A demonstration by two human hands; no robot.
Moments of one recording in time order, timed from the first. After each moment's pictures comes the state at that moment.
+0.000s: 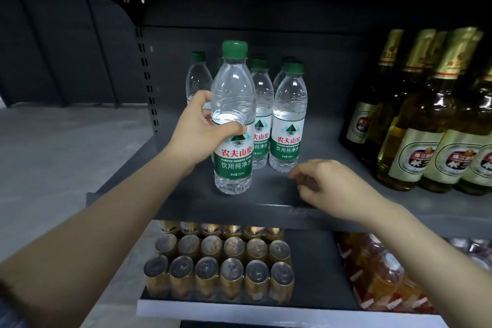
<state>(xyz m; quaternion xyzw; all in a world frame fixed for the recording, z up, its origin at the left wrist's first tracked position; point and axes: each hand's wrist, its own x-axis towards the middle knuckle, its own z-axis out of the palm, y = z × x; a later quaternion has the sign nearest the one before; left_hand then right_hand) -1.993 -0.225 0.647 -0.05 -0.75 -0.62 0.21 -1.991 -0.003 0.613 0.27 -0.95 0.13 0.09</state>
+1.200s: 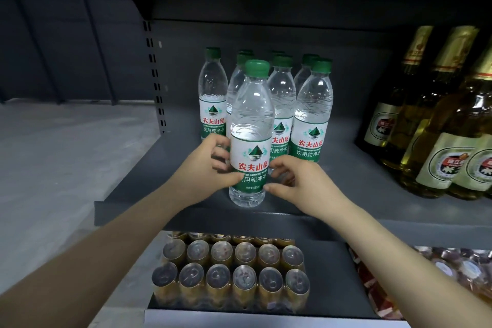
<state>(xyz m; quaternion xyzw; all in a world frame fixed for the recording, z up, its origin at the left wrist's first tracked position) -1.998 -0.271 0.594 -0.08 -0.85 -0.52 0.10 -2.023 -0.074 0.584 0.27 -0.90 0.33 0.07</state>
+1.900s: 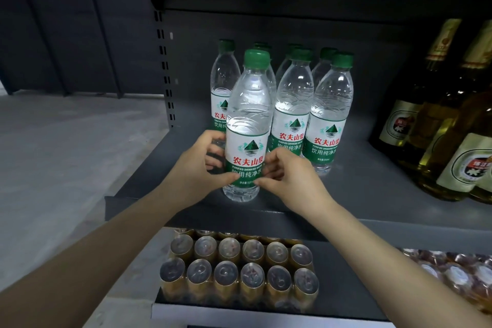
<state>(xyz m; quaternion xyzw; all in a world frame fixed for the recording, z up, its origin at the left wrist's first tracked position) -1.995 -0.300 0.584 -0.07 -0.86 -0.48 0.14 -2.028 -0.117 0.575 0.25 -0.88 0.41 0.08</state>
